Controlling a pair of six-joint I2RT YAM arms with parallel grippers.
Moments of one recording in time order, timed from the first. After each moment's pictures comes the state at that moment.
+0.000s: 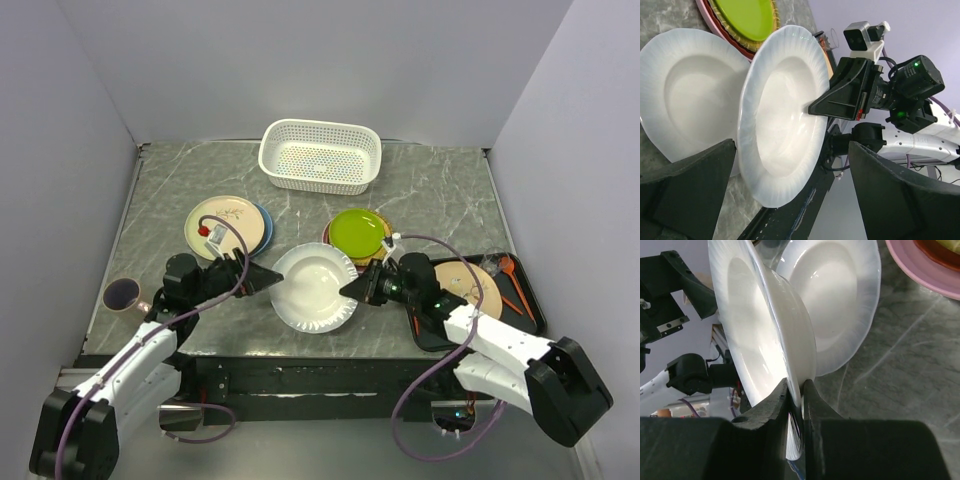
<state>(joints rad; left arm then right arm) -0.28 0.81 0.26 0.36 0.71 -0.89 0.58 1.01 0.33 0.24 -0.38 0.87</state>
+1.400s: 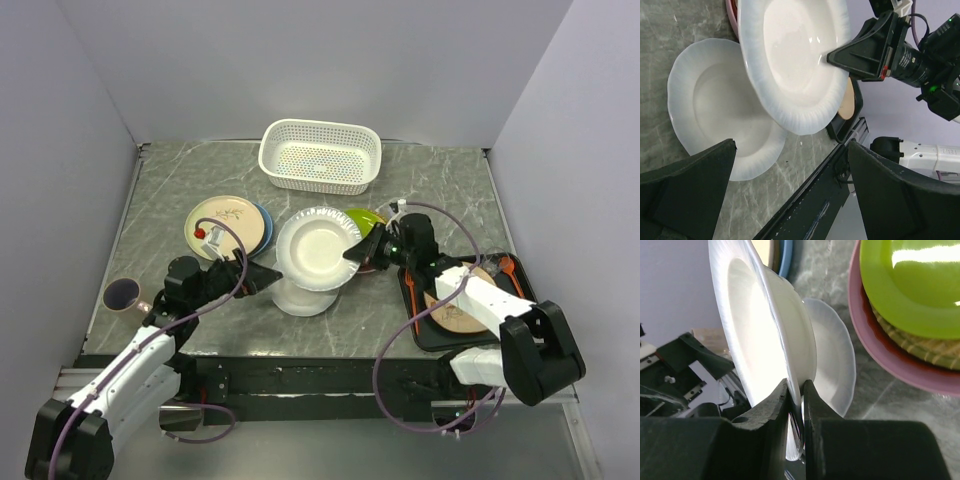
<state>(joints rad) -0.32 0.76 0.27 0.26 0.55 -0.85 0.41 1.26 0.61 0.14 -0.43 0.86</state>
